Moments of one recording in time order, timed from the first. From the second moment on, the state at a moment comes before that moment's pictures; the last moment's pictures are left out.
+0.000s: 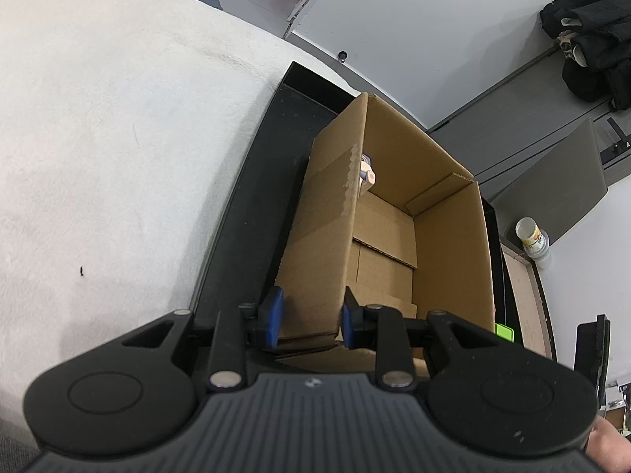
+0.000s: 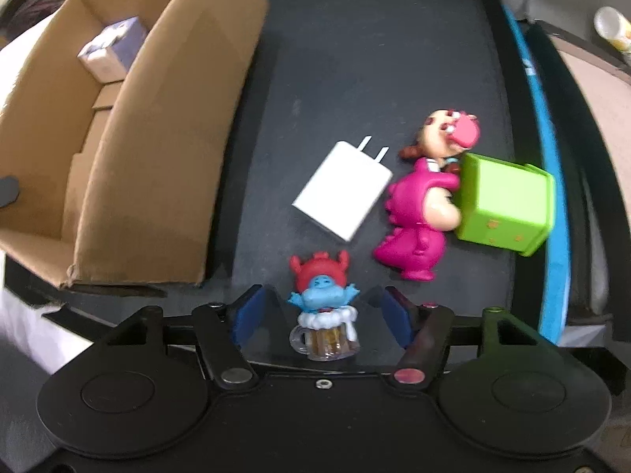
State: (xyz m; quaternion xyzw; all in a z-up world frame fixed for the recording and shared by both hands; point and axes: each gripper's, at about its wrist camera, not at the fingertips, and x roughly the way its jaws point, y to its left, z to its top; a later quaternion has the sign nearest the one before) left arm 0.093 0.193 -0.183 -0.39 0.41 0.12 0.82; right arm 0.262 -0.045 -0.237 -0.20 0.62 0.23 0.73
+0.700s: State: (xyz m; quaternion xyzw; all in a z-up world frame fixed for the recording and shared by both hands) left arm 0.092 0.194 -0.183 -0.39 0.41 0.12 0.82; right arm 0.252 -0.023 -0.182 -0.20 0.56 0.23 0.77
